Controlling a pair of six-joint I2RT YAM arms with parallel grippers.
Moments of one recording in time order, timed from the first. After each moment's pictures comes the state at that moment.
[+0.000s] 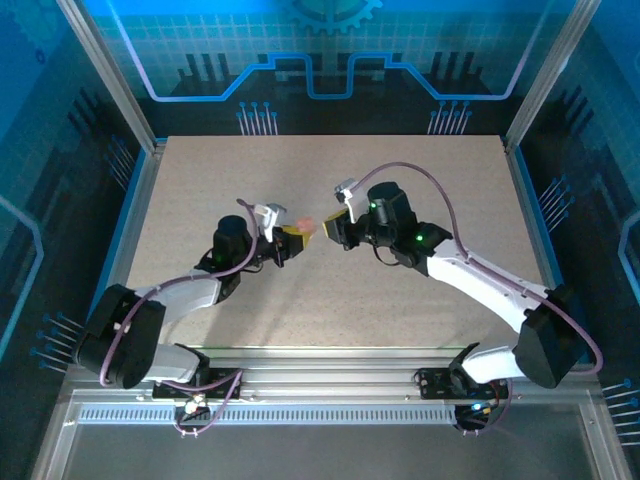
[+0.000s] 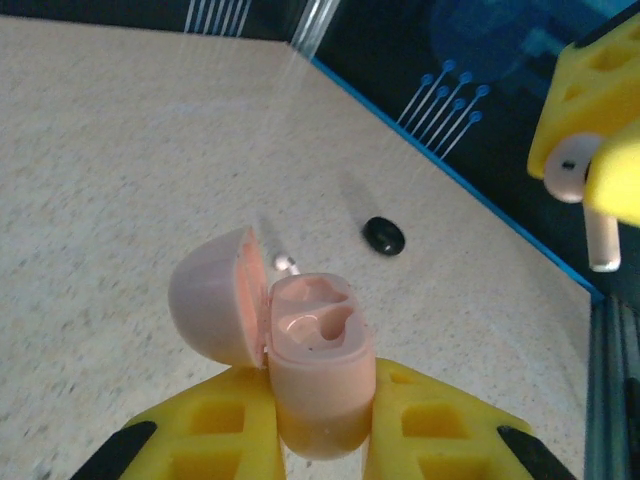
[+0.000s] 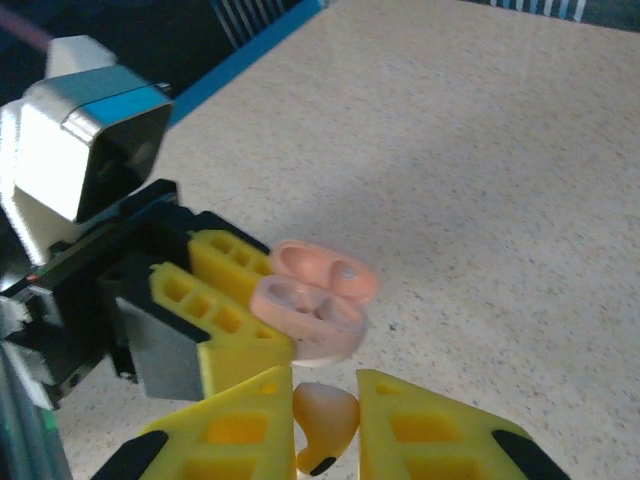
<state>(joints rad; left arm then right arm) -0.36 1.38 0.51 0.62 0.62 -0.31 0.66 1.36 1.03 -0.17 -0.27 0.16</state>
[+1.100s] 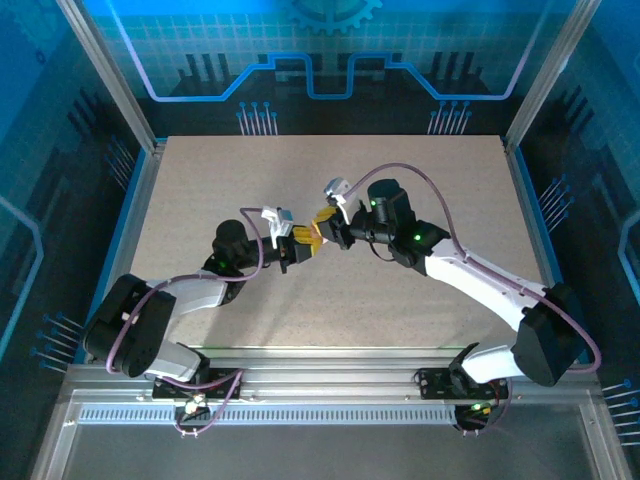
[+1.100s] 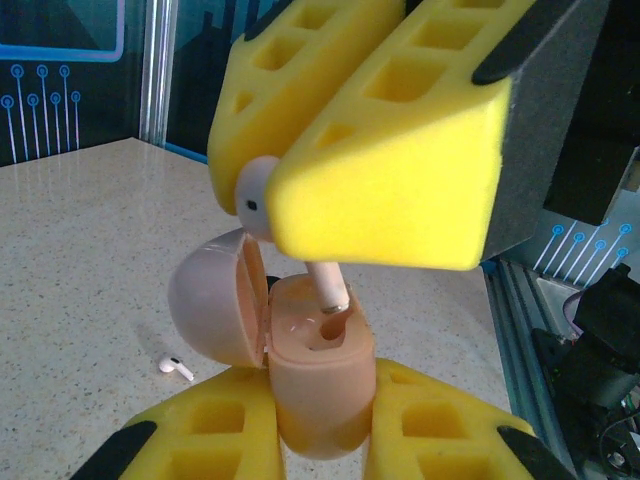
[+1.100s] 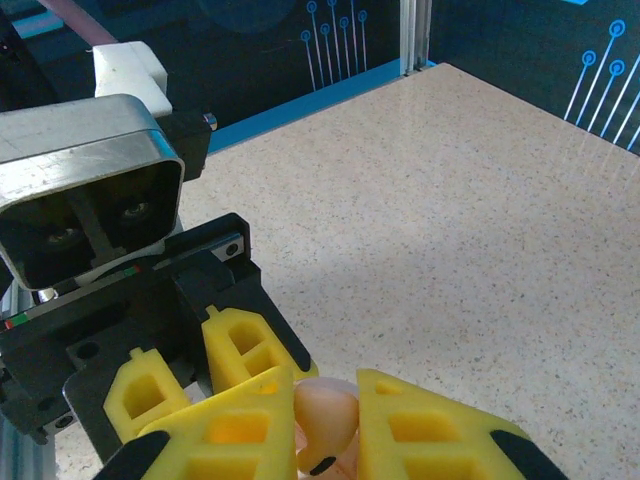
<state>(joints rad) -0.39 1.44 0.49 0.95 0.84 -0.24 0.67 1.38 1.05 -0.07 -0.37 -0.04</state>
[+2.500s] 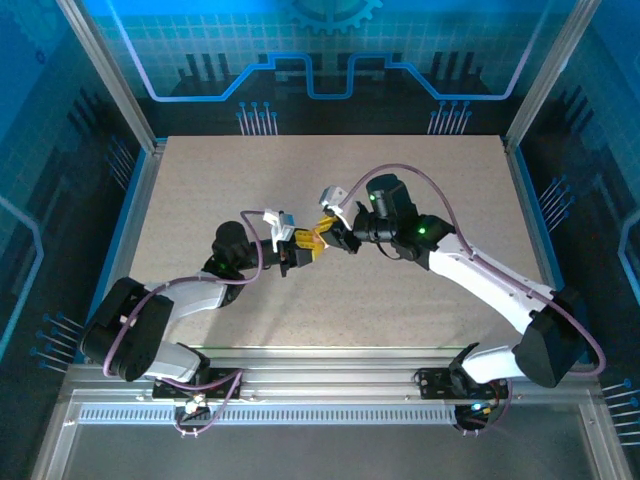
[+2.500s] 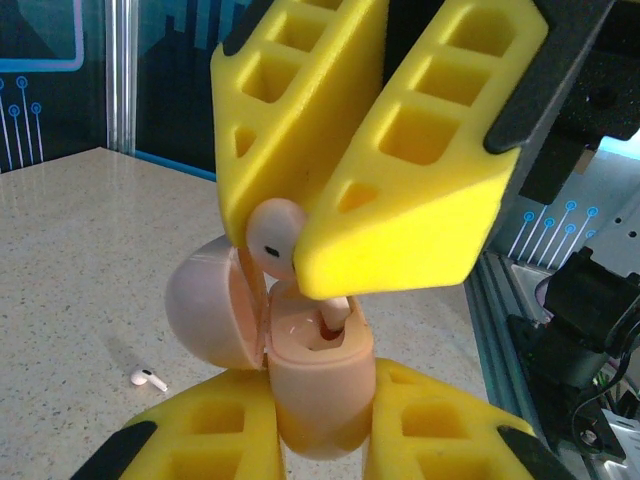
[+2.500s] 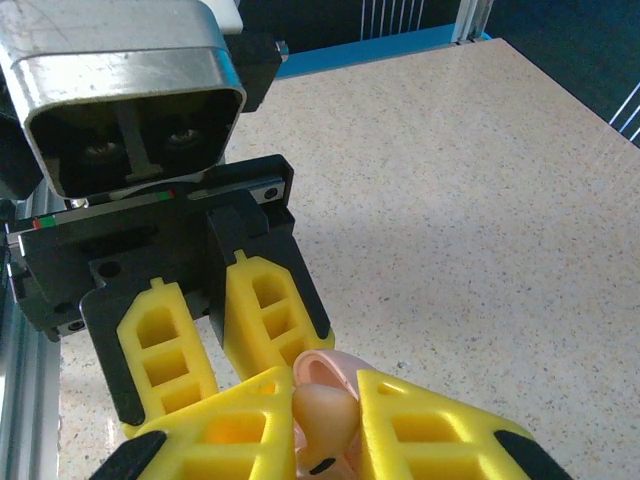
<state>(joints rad) -0.41 1.42 0.49 0.95 0.88 -0.22 0.67 1.38 1.14 -0.31 -0.43 -0.28</state>
